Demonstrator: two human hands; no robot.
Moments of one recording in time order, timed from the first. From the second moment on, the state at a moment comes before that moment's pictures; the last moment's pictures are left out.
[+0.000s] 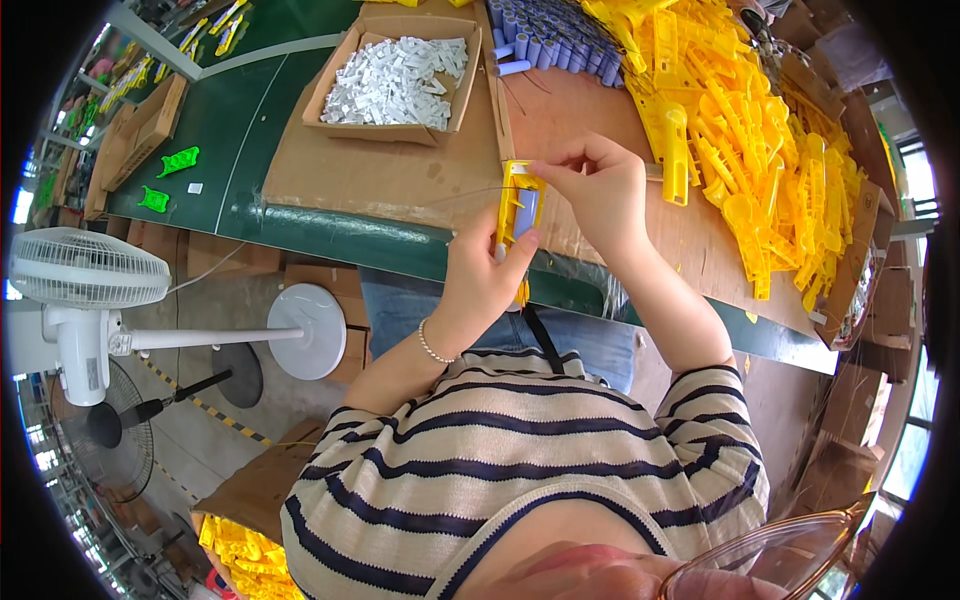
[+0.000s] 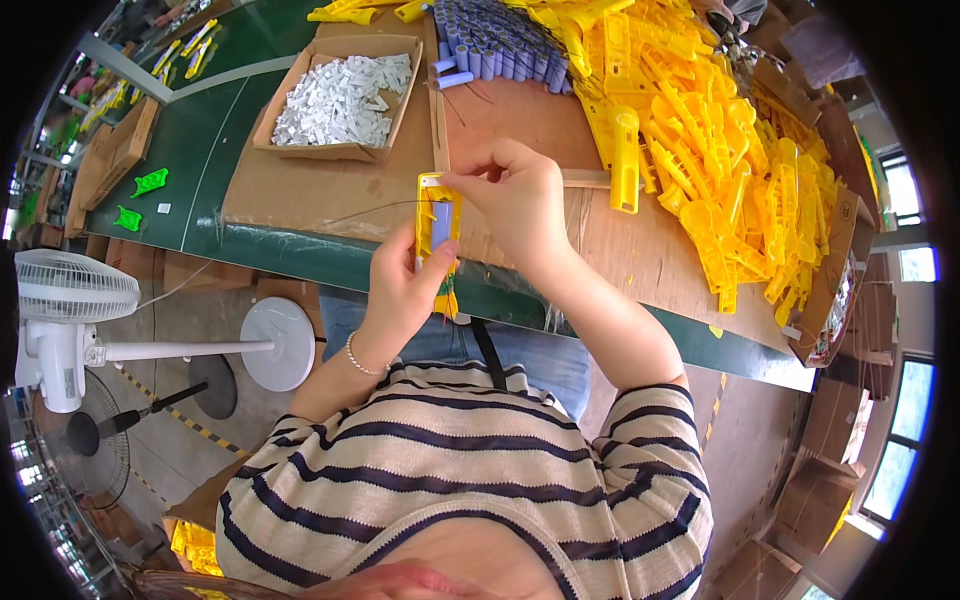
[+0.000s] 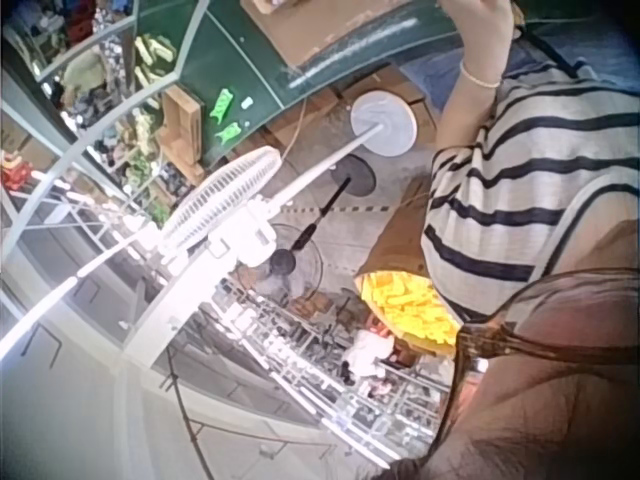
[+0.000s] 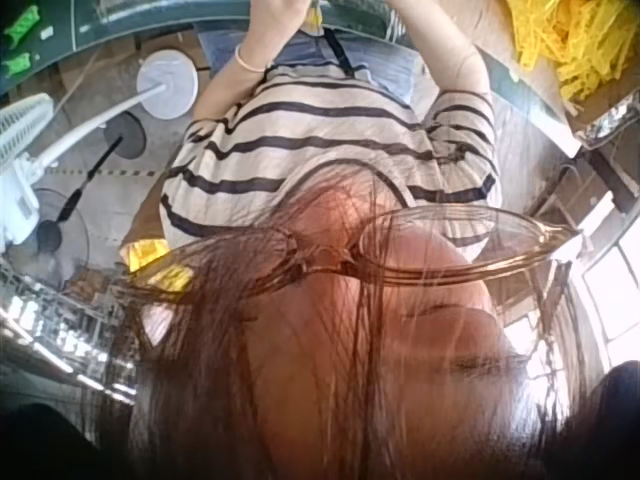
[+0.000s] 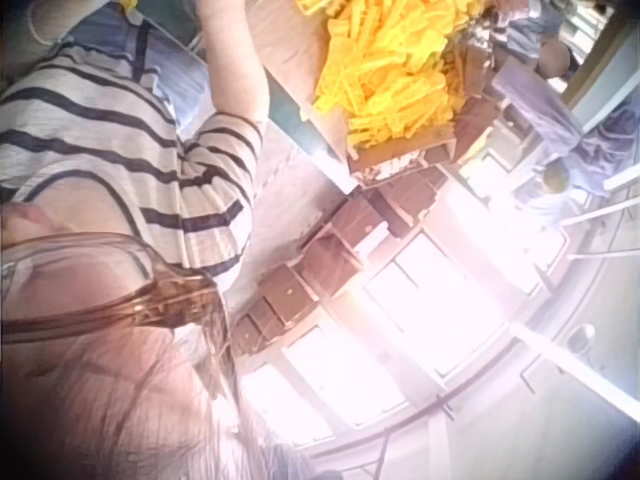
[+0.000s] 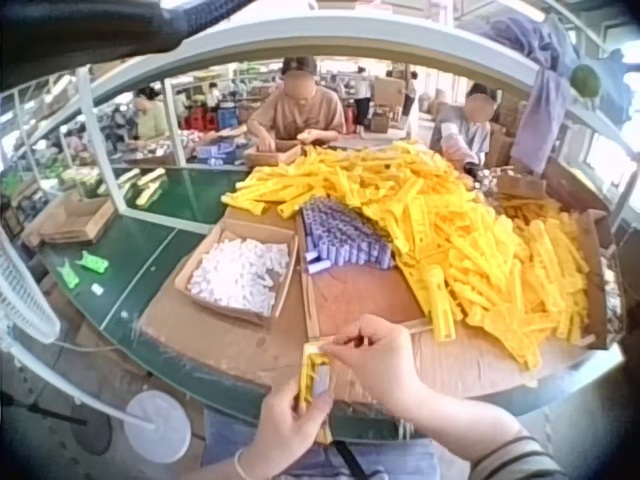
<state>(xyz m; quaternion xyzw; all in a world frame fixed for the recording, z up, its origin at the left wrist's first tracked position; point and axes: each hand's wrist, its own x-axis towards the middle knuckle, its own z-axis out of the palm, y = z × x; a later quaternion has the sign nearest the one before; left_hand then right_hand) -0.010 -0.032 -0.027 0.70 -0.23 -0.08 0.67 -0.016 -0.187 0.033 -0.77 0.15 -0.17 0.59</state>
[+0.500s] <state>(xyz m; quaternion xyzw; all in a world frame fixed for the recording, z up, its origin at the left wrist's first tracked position) 0.040 0.006 -0.029 0.11 -0.19 -0.55 0.81 -0.003 -0.233 0.063 -0.77 0.01 0.22 0.60</state>
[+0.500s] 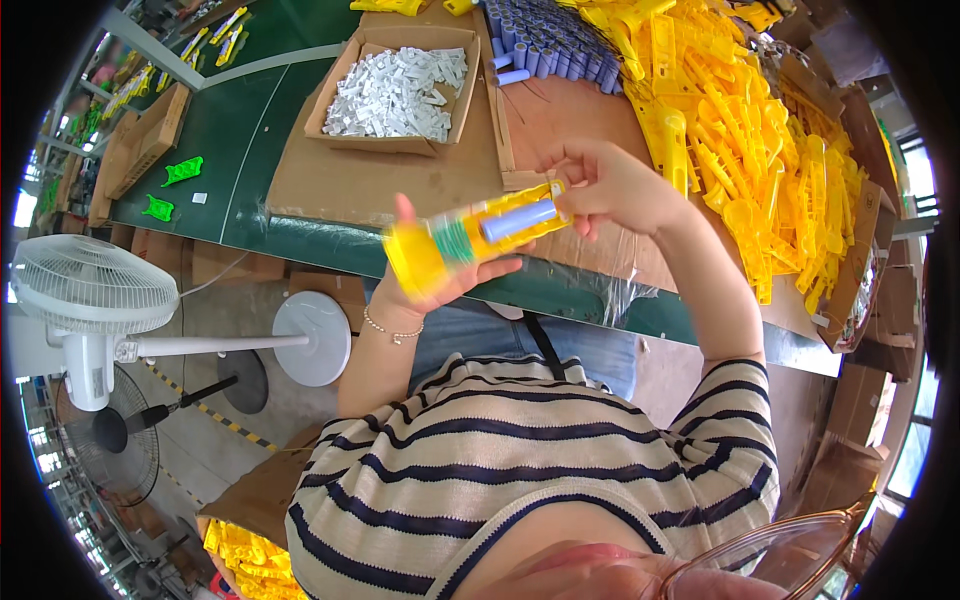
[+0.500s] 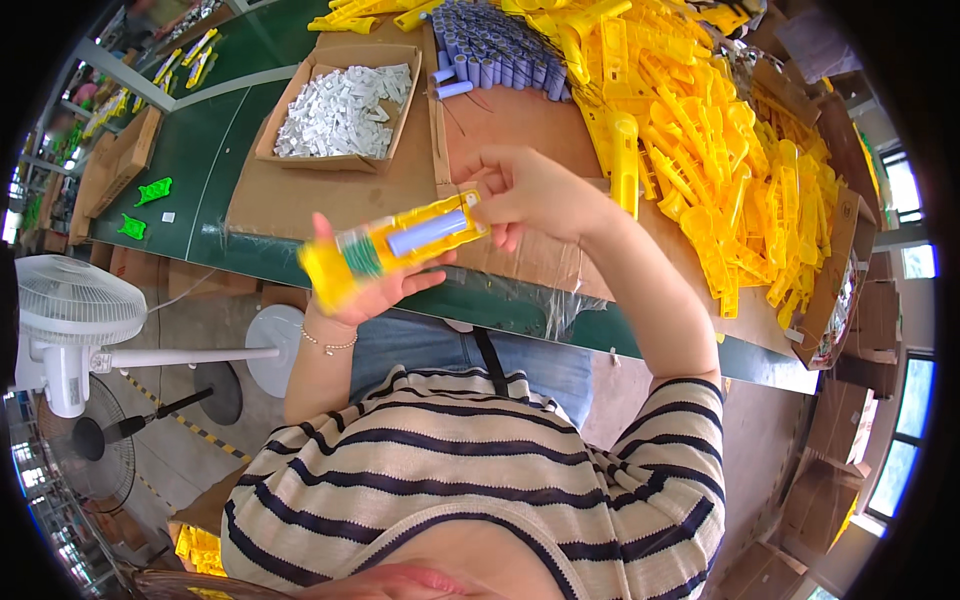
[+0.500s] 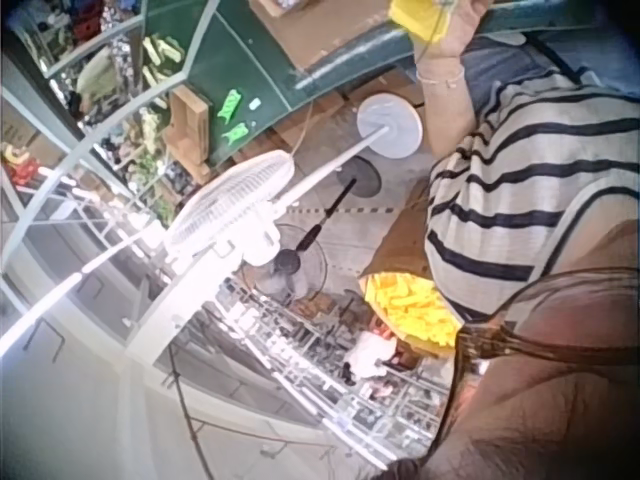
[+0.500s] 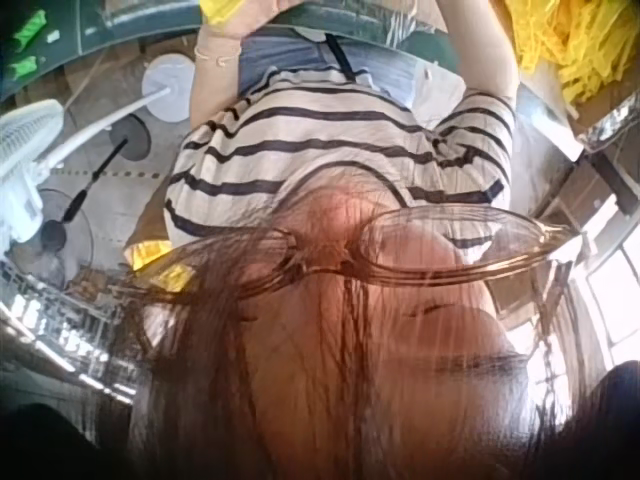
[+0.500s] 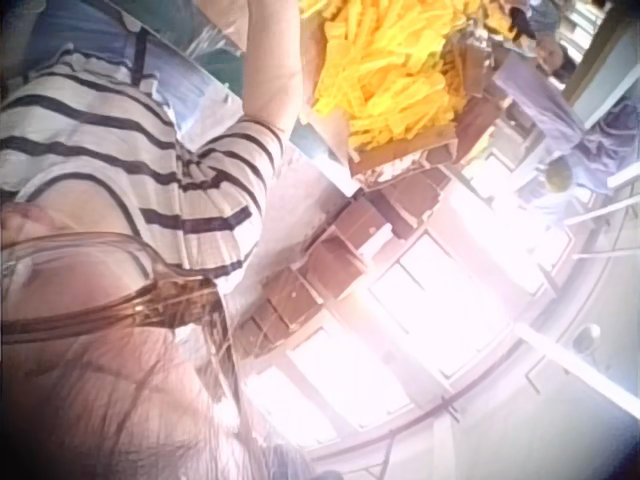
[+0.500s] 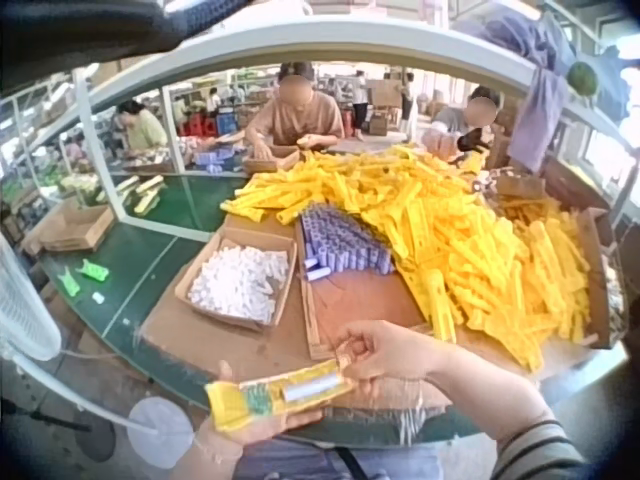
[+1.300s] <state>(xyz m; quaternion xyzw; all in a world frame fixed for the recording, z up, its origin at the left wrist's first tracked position) 0.463 0.044 -0.008 0.82 -0.07 -0.02 0.57 0.159 -0.380 0.080 -0.91 0.18 -0.27 0.25</state>
